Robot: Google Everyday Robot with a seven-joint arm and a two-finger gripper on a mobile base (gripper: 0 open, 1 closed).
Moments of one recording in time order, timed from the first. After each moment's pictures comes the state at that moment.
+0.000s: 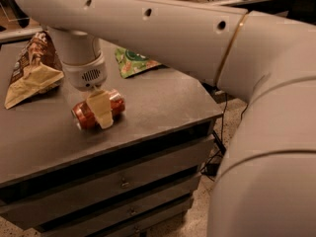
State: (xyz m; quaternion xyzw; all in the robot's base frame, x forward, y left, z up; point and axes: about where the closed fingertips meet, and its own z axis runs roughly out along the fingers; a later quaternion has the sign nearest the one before) arm 0.507 0.138 0.850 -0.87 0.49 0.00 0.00
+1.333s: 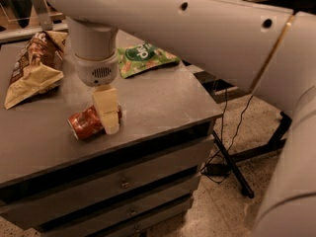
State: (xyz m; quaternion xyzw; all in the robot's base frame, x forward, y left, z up) arm 0.505 0.132 0.865 -0.85 0.53 0.03 0.07
